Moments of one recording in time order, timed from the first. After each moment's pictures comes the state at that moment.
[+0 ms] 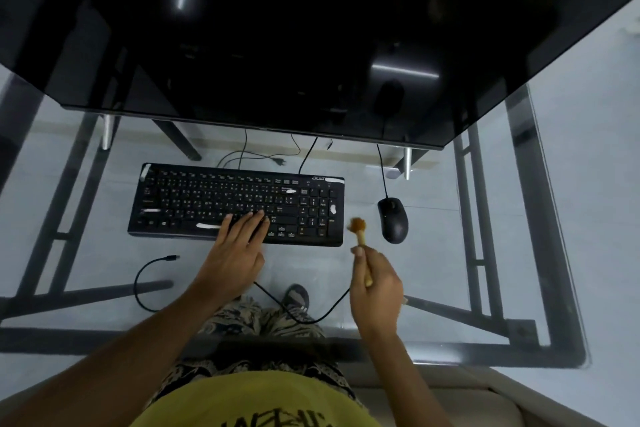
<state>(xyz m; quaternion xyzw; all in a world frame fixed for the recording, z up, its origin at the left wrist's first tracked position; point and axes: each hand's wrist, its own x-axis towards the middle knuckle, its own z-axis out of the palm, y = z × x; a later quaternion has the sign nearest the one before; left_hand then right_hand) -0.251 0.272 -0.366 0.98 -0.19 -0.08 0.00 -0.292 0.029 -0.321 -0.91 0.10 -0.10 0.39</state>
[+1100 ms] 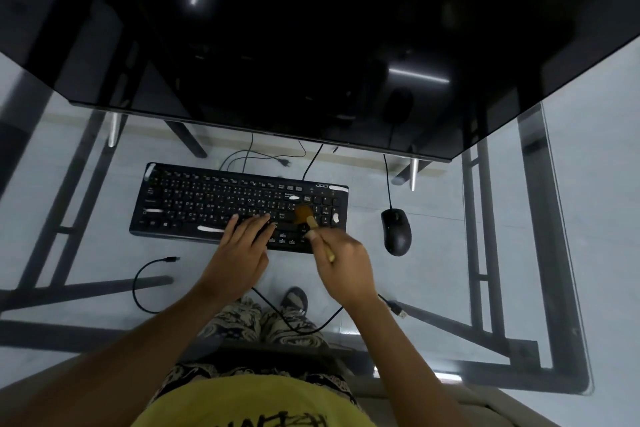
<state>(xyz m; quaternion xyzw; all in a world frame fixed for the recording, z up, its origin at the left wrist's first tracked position) -0.242 0.267 -0.370 0.98 -0.18 -0.07 0.05 -0.235 0.056 -0.320 -0.93 -0.07 0.01 0.36</state>
